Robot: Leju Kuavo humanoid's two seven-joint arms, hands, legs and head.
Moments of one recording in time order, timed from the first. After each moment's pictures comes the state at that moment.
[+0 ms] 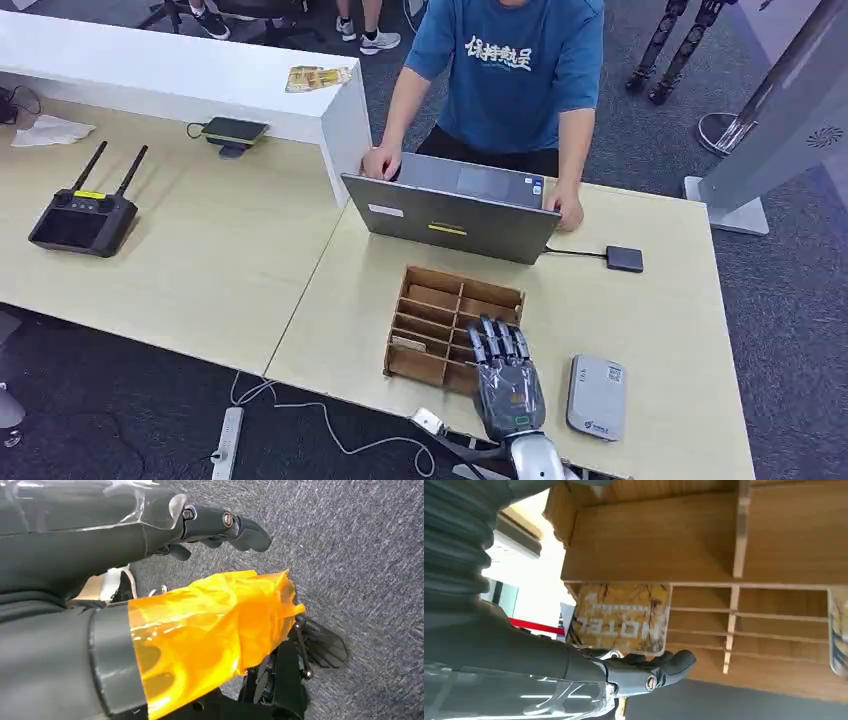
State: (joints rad) left arm -0.05 -0.31 1.40 -0.23 -0.81 0.03 0.05; right arm -0.17 0.07 0.71 -1.14 1.44 -0.46 0.30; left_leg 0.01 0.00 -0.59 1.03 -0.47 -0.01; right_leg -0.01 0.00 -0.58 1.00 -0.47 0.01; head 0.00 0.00
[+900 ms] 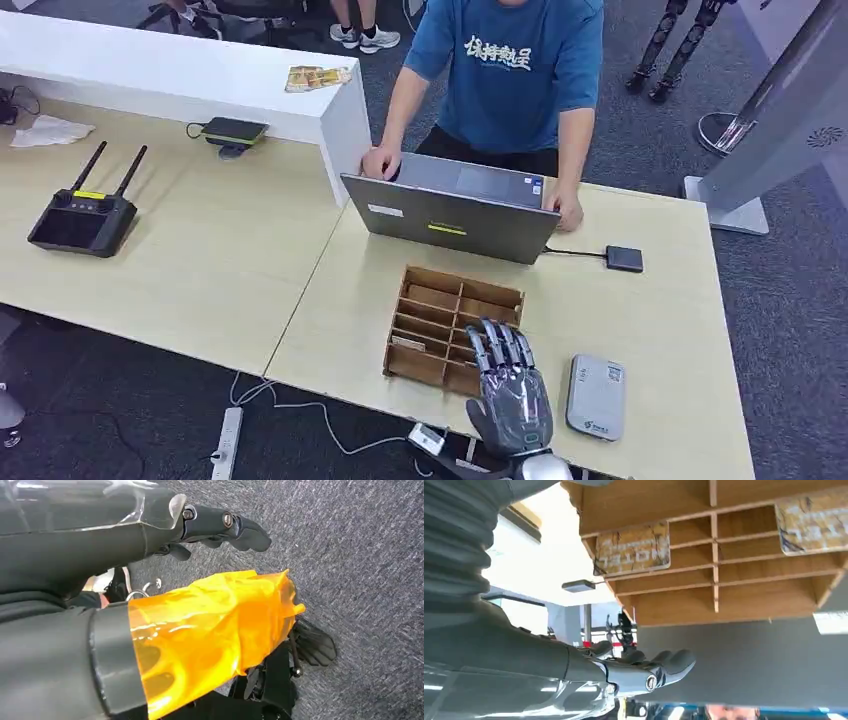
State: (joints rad) left arm -0.05 -0.31 1.40 -0.23 -0.76 0.05 0.04; right arm -0.08 0.00 0.75 -1.40 1.36 -0.46 0.29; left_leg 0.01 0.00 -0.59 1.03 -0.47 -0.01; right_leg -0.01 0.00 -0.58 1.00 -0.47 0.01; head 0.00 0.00
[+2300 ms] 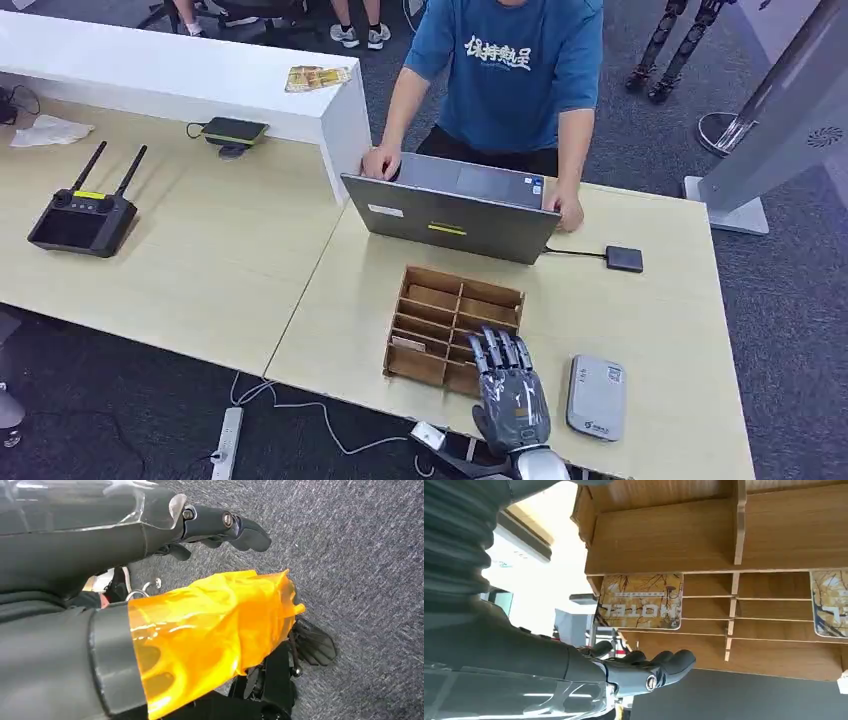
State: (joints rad) left arm -0.05 -0.32 1.40 -0.23 -0.75 0.05 0.04; right arm -0.11 0.01 0.76 -1.31 1.37 -0.39 0.31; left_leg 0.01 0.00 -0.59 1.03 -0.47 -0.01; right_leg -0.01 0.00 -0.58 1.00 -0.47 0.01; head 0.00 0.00
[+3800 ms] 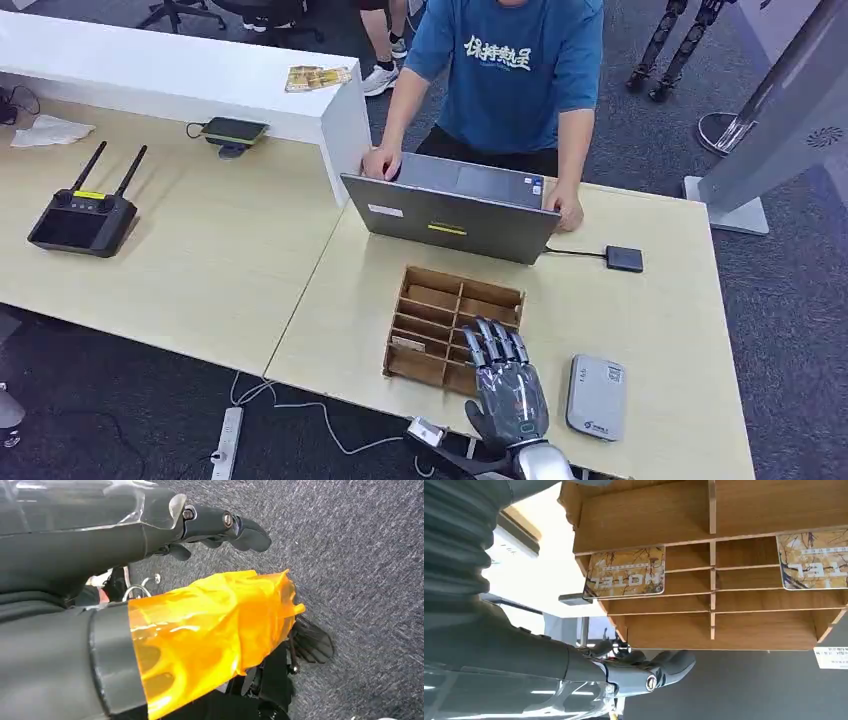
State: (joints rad) left arm -0.05 -0.32 1.40 -0.23 -0.73 0.05 0.04; right arm -0.12 -0.01 0.78 -1.38 1.30 -0.34 0.30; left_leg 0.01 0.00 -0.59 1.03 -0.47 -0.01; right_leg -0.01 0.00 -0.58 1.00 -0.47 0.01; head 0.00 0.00
